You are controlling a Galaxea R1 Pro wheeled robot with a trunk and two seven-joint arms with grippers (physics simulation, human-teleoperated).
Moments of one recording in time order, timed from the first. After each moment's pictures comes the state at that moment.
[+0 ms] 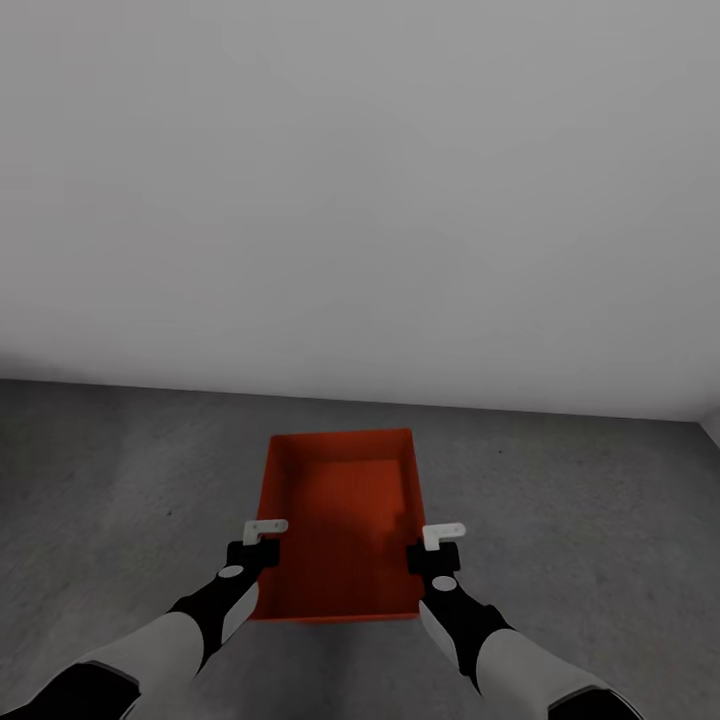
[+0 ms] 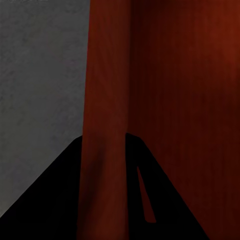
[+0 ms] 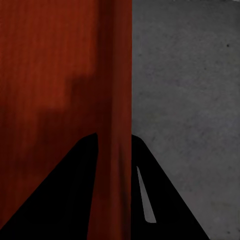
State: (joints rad) left arm -0.76 -0.04 -0.29 -0.19 0.29 -0.14 0.17; right arm -0.71 0.17 0.23 -0.24 -0.03 -0.14 -0.31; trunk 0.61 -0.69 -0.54
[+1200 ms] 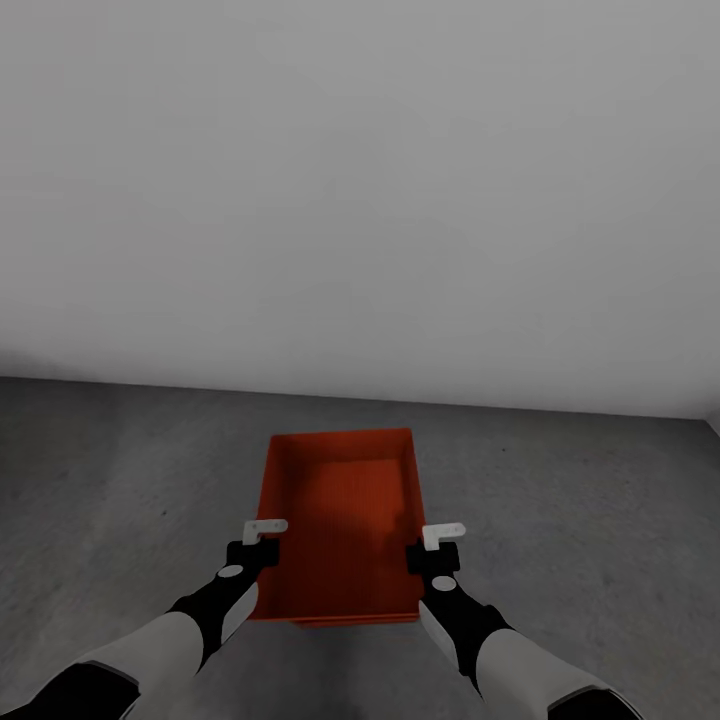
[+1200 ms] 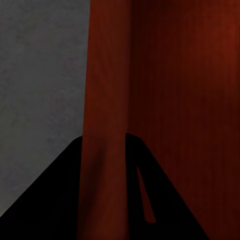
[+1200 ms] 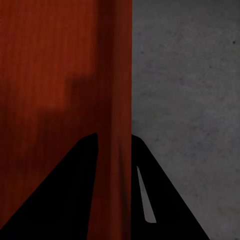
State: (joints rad) left arm -0.76 -0.04 -0.29 -0.19 0.29 -0.14 0.17; right arm -0.71 0.17 0.23 -0.24 -0.03 -0.14 -0.32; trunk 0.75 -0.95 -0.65
